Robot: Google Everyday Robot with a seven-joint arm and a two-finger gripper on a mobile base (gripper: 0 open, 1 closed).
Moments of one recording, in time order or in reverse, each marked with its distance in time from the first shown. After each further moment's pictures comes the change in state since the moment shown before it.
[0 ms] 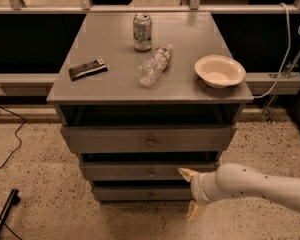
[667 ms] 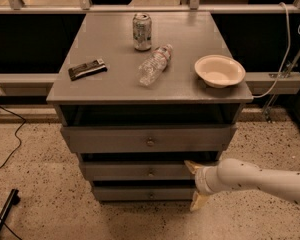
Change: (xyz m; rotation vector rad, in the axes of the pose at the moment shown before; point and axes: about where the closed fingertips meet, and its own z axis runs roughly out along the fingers) arm 0.050 -0.035 0.029 0.058 0.057 0.021
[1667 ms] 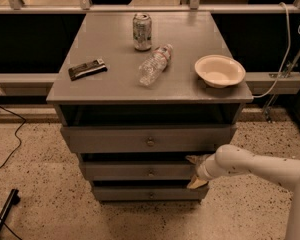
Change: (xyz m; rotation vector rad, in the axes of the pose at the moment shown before) arm 0.040 -0.051 0.029 0.013 0.013 0.060
